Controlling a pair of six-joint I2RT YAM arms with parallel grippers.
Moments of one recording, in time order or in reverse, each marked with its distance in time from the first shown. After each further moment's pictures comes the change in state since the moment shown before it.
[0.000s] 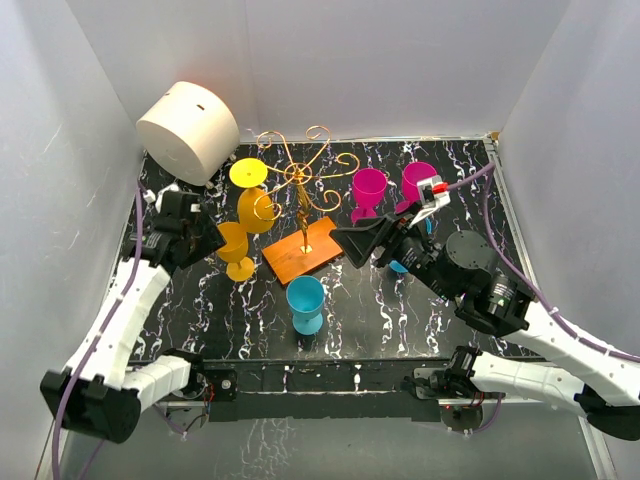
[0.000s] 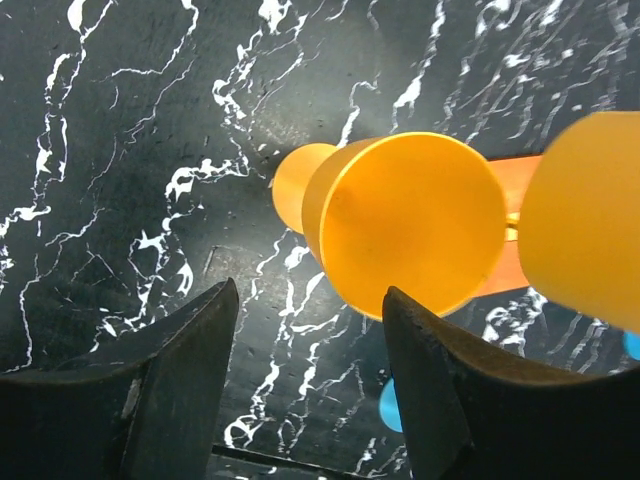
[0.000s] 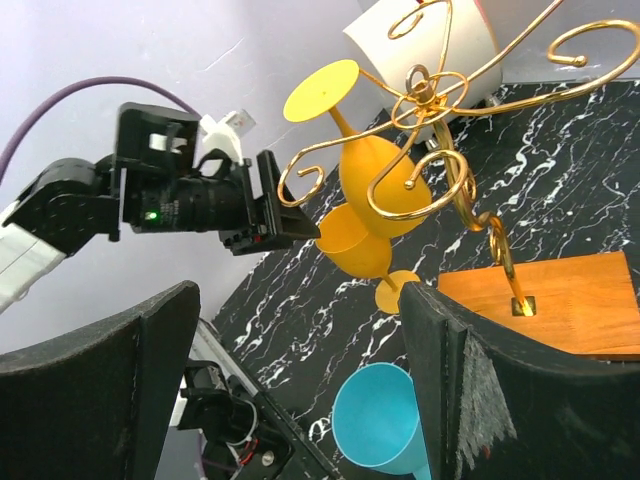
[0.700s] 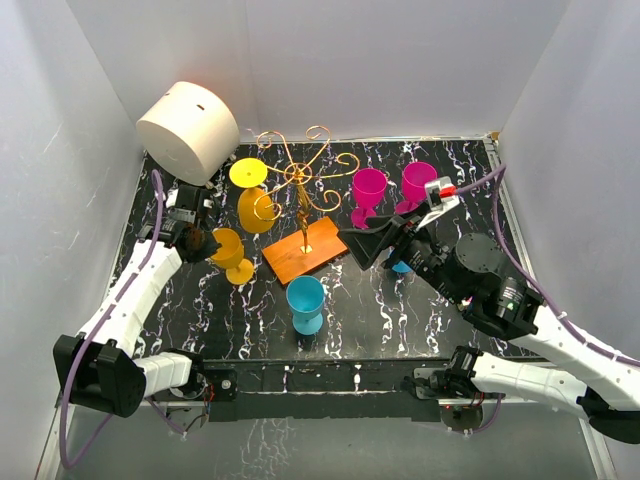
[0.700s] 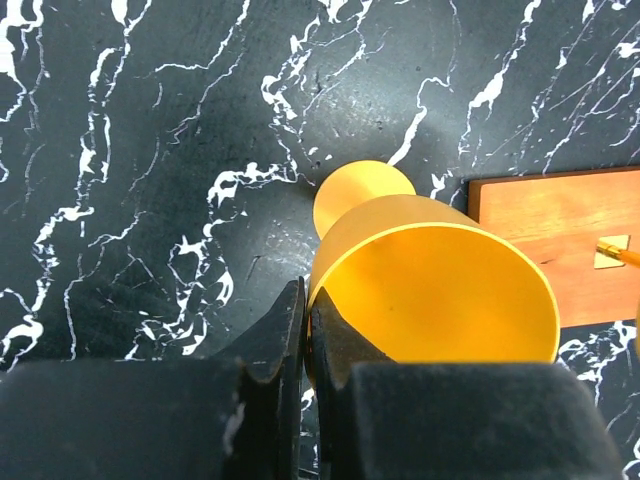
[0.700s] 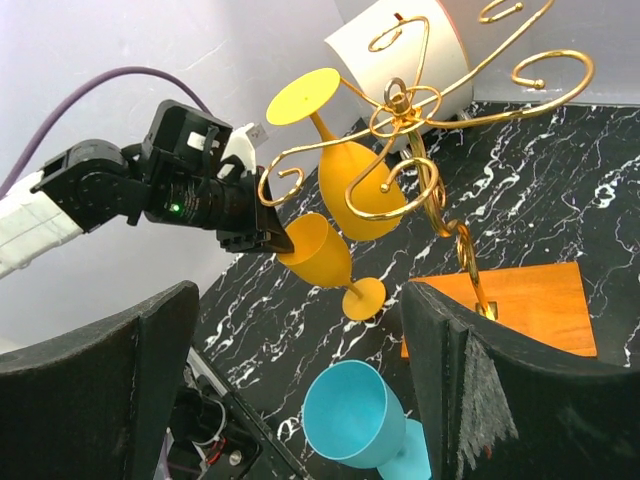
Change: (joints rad) left arm 0.001 0.169 -0.009 -0.002 -0.073 0.031; right arm 0.000 -0.039 0.001 -0.029 0.029 -0.091
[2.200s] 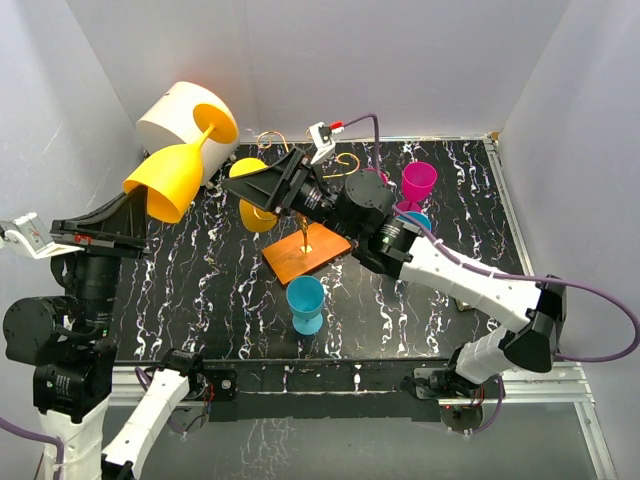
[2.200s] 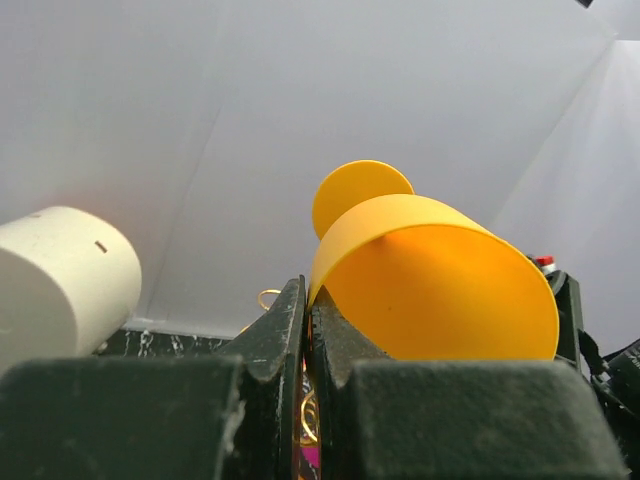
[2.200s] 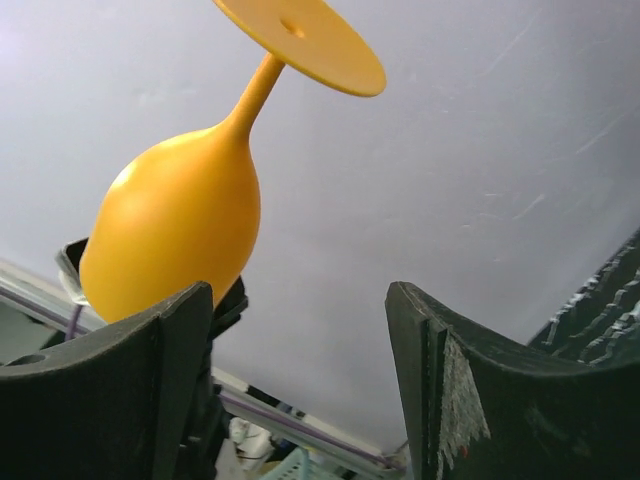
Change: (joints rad) left arm 0.004 -0.698 0.181 0.612 0.239 0.217; right arm 0.011 0.684 0.457 0.427 -0.352 0.557
